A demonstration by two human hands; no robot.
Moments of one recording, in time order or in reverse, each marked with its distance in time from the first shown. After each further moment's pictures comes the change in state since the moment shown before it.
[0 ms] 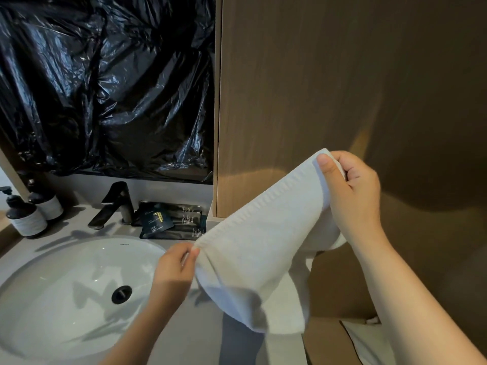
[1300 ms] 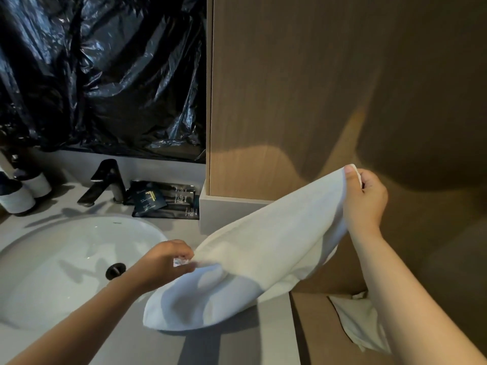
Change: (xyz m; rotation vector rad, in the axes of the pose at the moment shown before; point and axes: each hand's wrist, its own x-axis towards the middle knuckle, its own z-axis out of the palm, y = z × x) left_hand 0.003 -0.036 -0.021 0.282 -0.573 0.279; right_hand -0.024 0.104 -0.020 -0.167 0.234 0.358
